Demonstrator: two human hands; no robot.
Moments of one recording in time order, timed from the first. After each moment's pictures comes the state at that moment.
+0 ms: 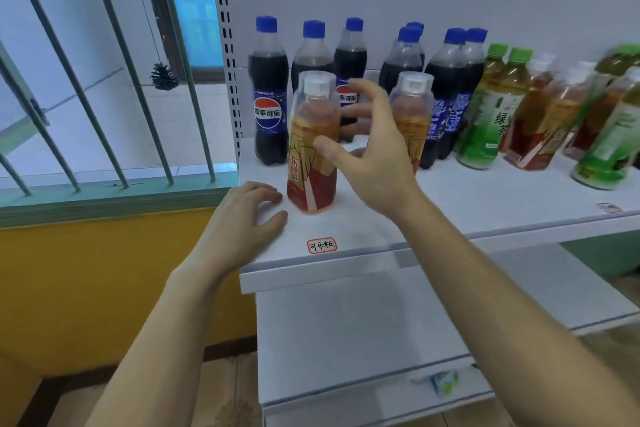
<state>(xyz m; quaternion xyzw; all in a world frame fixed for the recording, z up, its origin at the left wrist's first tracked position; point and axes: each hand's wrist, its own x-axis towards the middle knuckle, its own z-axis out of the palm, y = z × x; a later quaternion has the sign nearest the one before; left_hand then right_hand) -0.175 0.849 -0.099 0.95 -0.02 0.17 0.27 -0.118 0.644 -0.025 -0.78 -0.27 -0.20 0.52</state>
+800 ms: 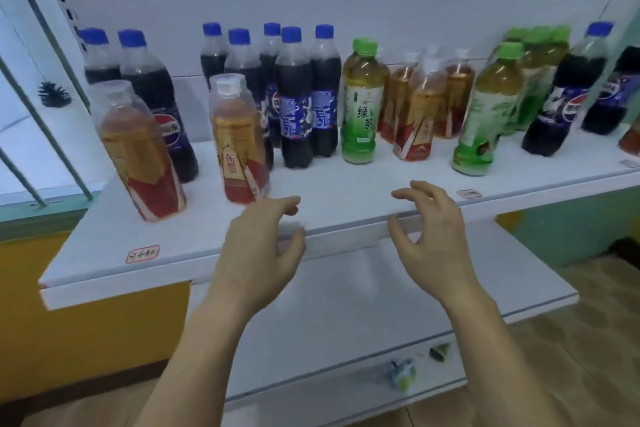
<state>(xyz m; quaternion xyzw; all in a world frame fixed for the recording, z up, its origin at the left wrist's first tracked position) -0.184 0.586 -0.093 0.93 -0.06 0.24 0.27 -0.128 0.336 -0.123 -0.89 -0.12 -0.25 0.37</state>
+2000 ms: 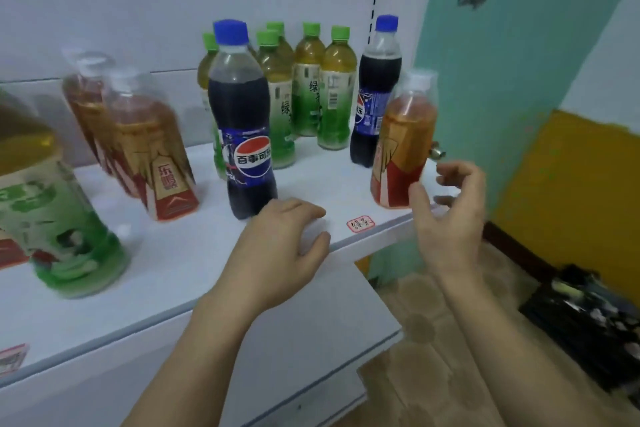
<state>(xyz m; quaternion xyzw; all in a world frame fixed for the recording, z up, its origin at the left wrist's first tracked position) 0.086 0.075 -0.101 0.93 -0.23 0.14 0.24 0.089 -0.156 -0.114 -0.77 0.05 -0.42 0.48</state>
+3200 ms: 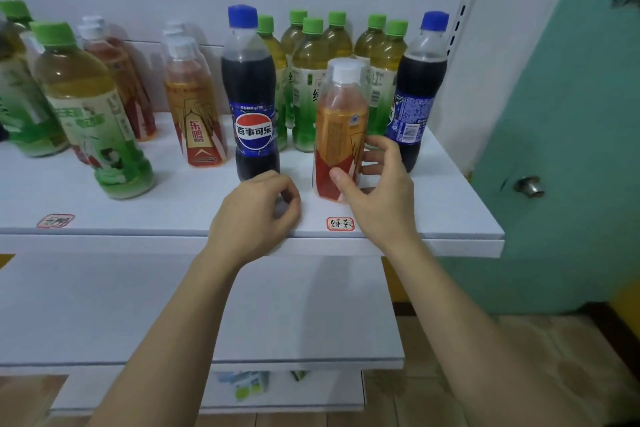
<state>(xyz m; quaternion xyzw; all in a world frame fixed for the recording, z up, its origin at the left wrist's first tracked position) 0.088 0.036 -0.112 0.95 0.00 0.24 0.21 0.174 -0.150 -0.116 -0.80 -0.20 -0.19 0.53</state>
